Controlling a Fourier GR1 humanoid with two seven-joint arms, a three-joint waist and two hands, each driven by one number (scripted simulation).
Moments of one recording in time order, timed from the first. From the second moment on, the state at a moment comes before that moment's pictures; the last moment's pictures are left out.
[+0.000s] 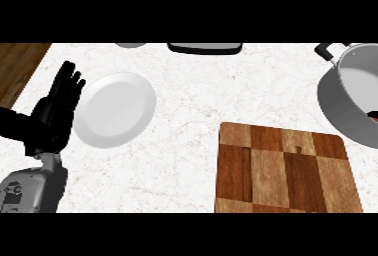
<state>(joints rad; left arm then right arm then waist) -0.25 0.19 0.07 -1.61 0.08 0.13 0.21 -0.80 -0.76 -0.48 -0.18 0.39 0.32 -0.81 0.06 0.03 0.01</state>
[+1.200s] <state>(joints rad) -0.24 0.20 0.09 -1.63 0.09 0.12 0.21 -0.71 -1.00 -0.59 -0.18 0.26 0.55 -0.67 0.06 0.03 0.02</state>
